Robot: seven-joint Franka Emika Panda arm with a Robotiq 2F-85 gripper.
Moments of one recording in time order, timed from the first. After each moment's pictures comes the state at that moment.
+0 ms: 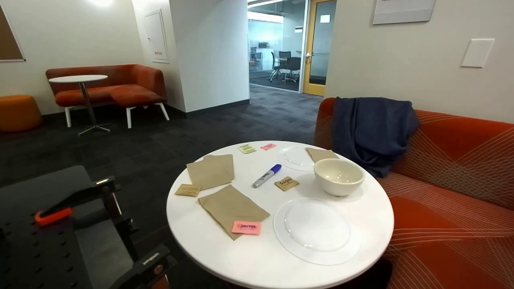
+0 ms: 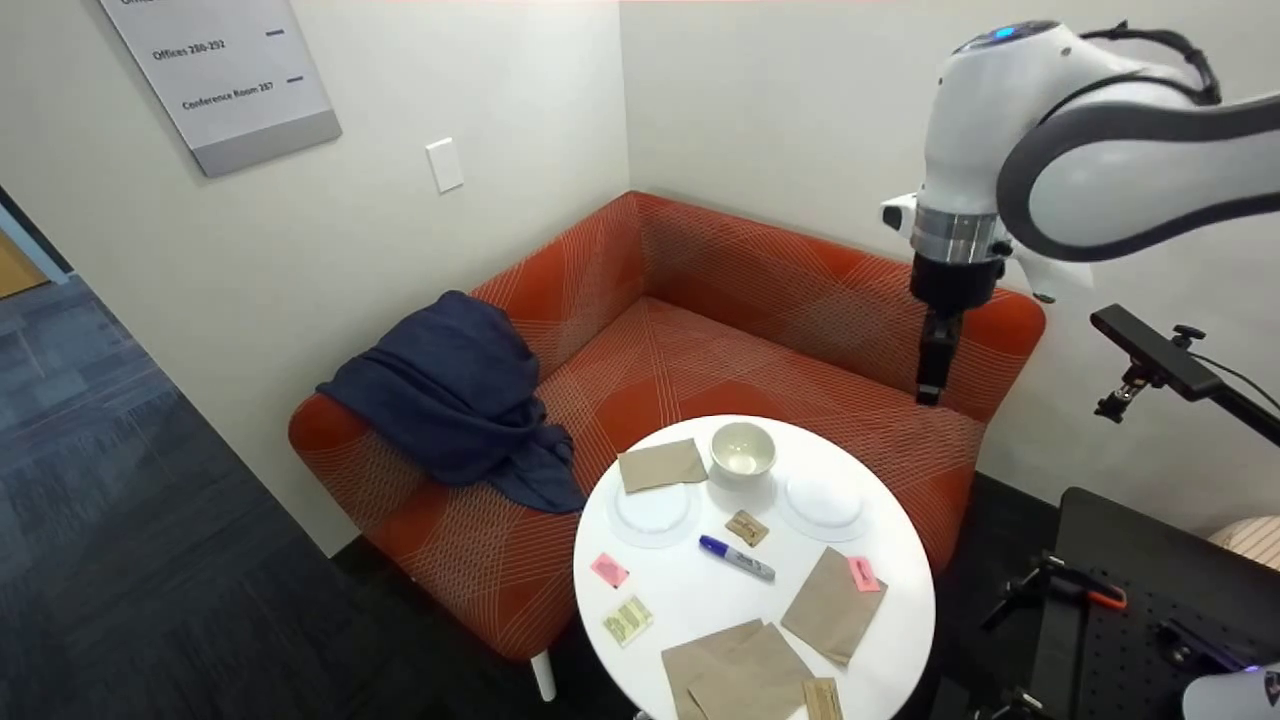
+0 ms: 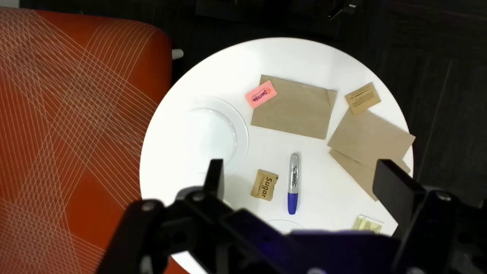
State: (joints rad) arm -0.03 -0.21 -0.09 -2.27 -0.03 1.92 -0.23
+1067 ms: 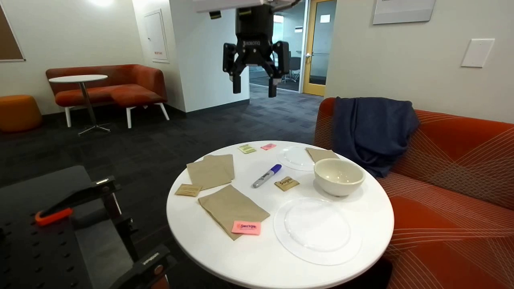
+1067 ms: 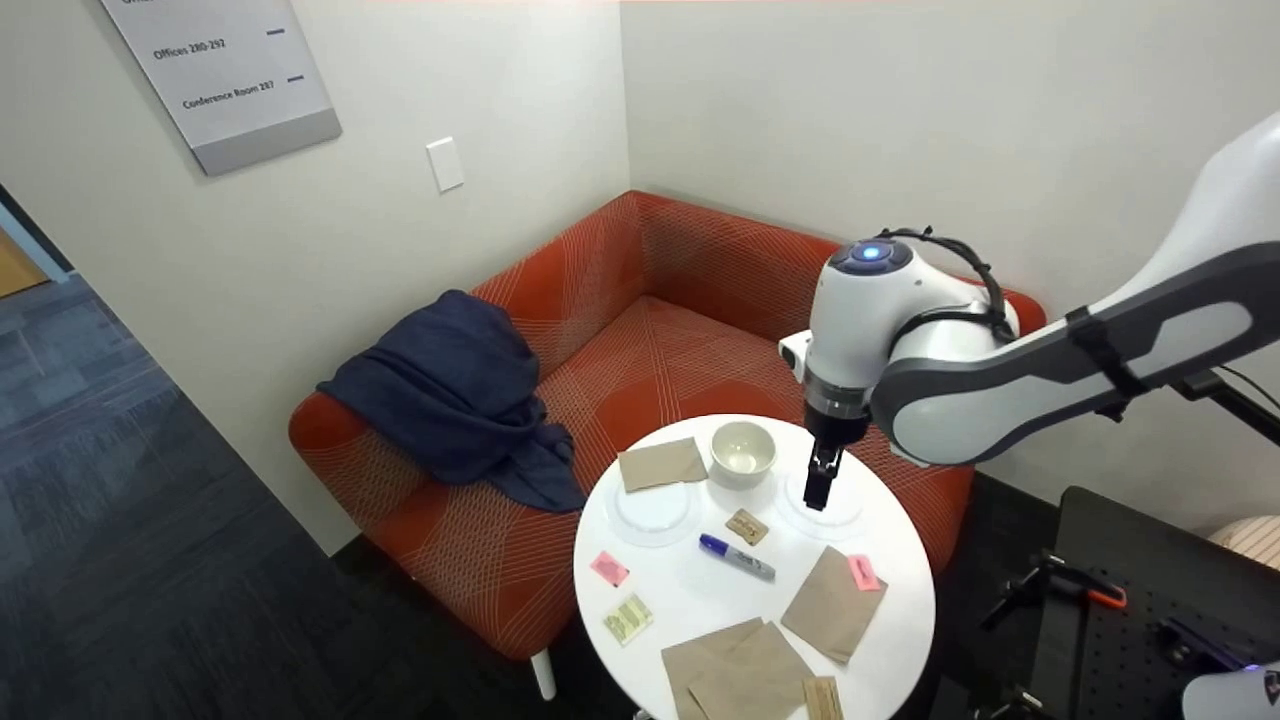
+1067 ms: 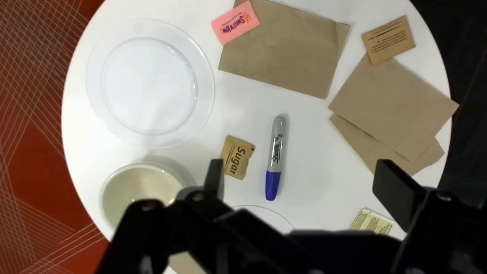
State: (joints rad) arm 0.04 0.15 0.02 -2.33 -0.05 2.43 -0.10
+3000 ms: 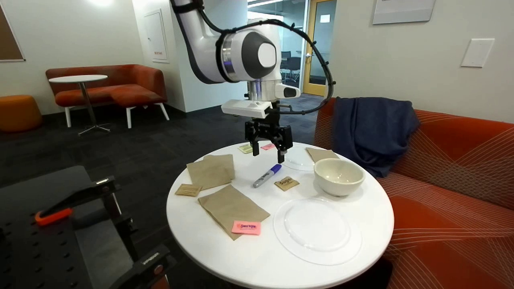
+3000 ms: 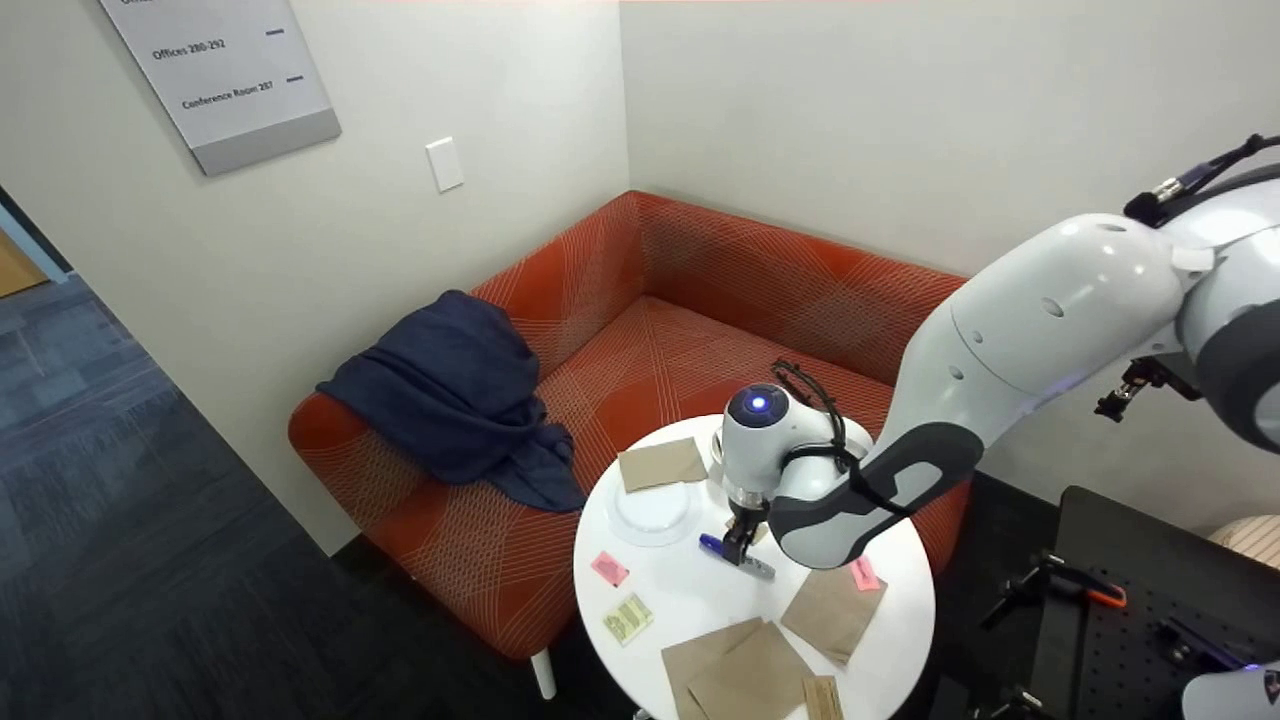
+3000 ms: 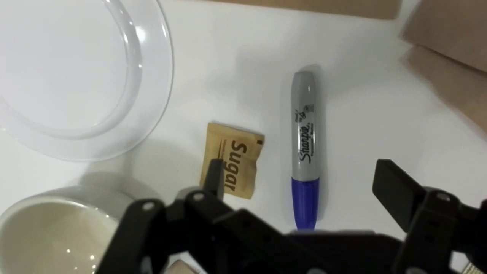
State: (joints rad) arm 0.18 0.75 -0.09 -1.99 -0.12 2.71 0.19
